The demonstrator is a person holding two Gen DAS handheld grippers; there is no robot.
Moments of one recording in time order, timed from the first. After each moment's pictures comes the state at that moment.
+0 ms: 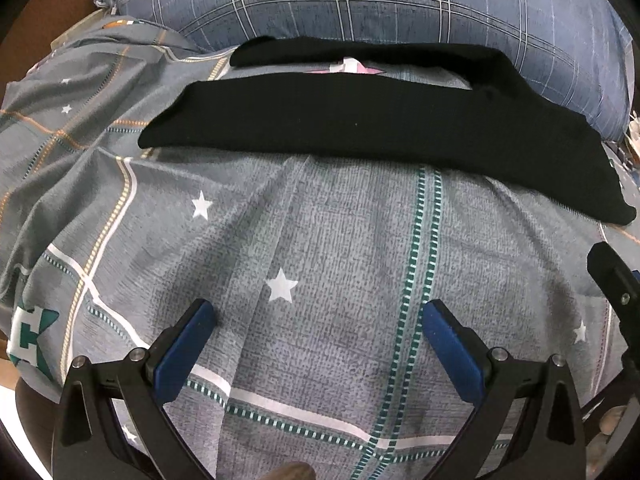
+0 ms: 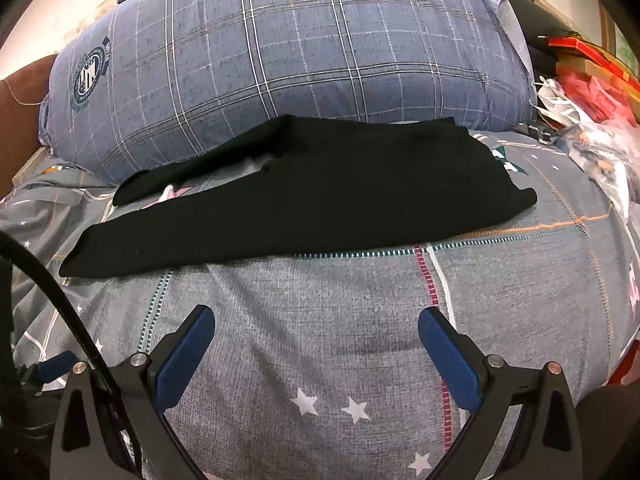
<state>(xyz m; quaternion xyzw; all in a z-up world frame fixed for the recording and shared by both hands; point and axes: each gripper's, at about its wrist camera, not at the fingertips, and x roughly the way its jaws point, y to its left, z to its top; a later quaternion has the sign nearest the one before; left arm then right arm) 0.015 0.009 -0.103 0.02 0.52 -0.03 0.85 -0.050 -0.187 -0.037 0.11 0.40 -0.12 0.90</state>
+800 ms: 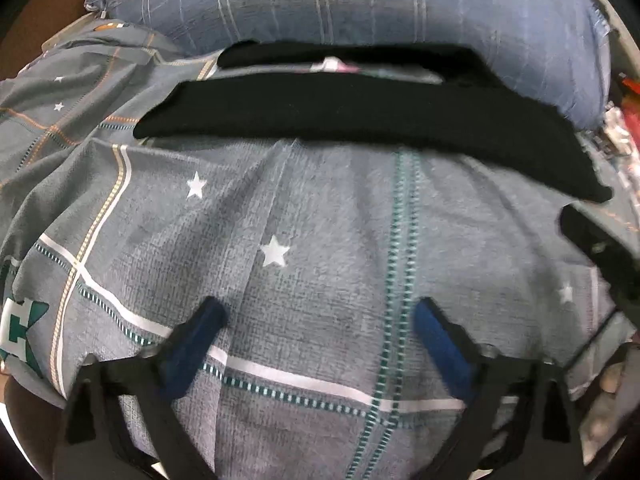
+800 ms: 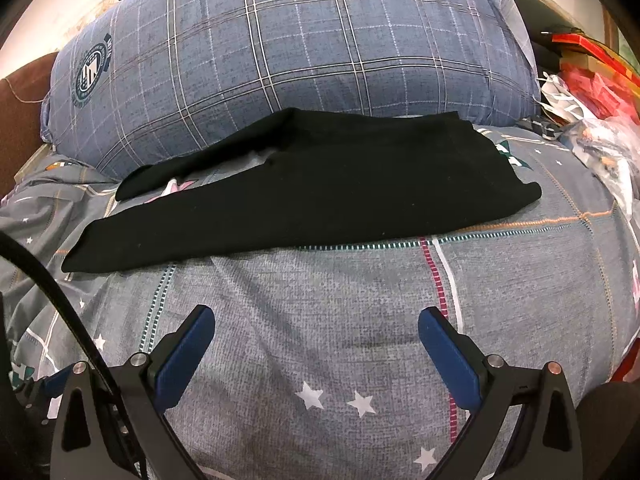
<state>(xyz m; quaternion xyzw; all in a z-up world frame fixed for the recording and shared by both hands) -0.027 0.019 -0.094 0.01 0.50 -0.09 0.86 -0.050 -0.184 -0.040 0.12 0.40 -0.11 0.90</state>
